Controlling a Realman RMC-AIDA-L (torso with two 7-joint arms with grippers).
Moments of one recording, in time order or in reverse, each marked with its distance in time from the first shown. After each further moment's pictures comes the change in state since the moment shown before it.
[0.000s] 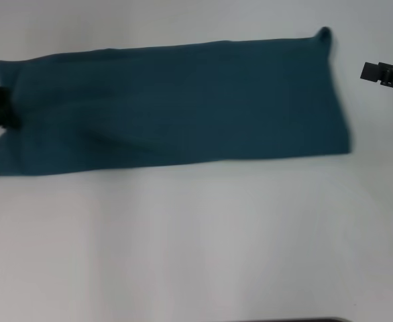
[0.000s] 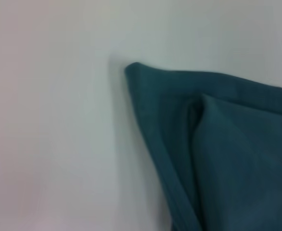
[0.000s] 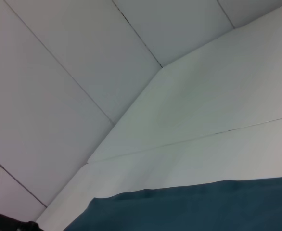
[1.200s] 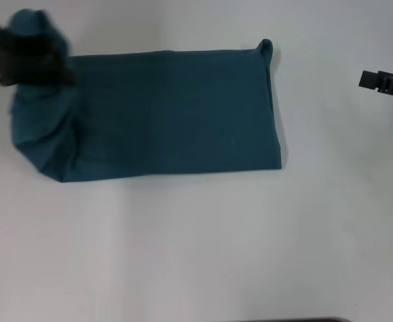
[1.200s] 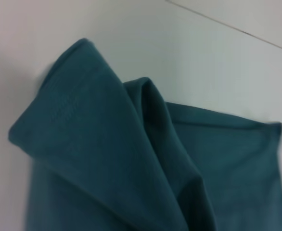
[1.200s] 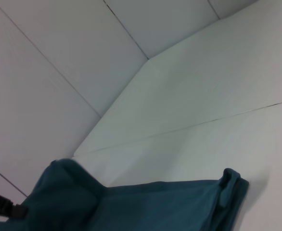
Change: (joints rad) left arm -0.102 -0.036 -0.085 -0.200 -0.127 0.321 0.010; right arm 0.001 -0.005 -0.009 0.025 -0.022 0.042 -0.006
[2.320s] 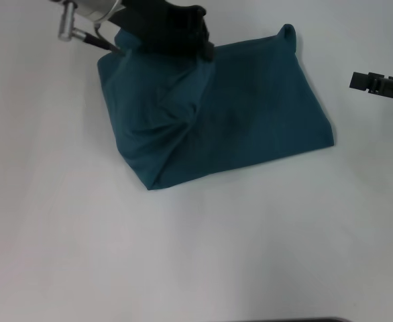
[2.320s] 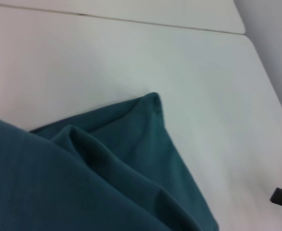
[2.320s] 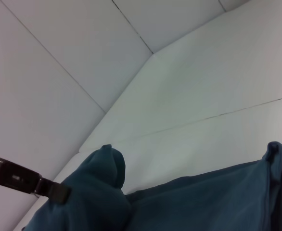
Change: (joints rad) left arm -0.206 -0.118 0.188 0.136 -0.130 -0.190 0.007; right arm 0.018 0.008 0.000 0.012 -0.017 0.002 0.006
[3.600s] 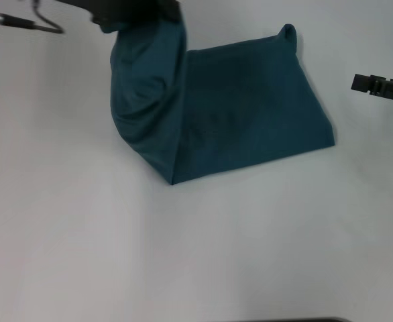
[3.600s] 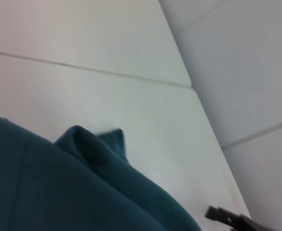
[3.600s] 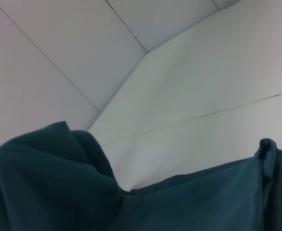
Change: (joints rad) left arm 0.168 0.054 -0.081 -0.238 -0.232 0.184 0.019; right arm -0.002 -0.005 -0.002 0.015 0.000 0.015 0.002
